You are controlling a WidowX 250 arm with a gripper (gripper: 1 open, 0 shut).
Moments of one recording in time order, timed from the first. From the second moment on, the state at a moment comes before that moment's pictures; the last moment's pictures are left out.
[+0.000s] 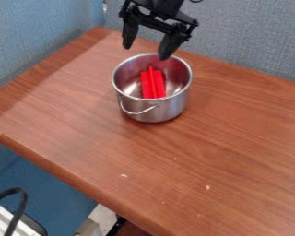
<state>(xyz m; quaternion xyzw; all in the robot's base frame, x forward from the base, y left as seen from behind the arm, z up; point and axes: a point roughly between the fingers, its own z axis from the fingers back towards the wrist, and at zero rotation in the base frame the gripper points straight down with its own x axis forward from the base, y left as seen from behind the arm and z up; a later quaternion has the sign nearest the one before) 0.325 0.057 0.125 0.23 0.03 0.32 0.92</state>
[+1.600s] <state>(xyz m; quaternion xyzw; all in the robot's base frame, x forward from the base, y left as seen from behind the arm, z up) 0.307 0.062 0.116 0.13 -0.01 -0.04 0.99</state>
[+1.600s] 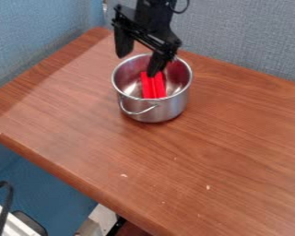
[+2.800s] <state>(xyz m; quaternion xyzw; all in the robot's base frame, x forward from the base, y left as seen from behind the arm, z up) 0.314 0.068 0.103 0.10 0.00 0.05 0.99</state>
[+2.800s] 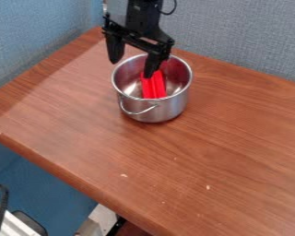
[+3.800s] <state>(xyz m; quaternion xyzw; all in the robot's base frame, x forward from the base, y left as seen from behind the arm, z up) 0.318 0.067 0.085 0.08 -0.02 0.00 1.00</state>
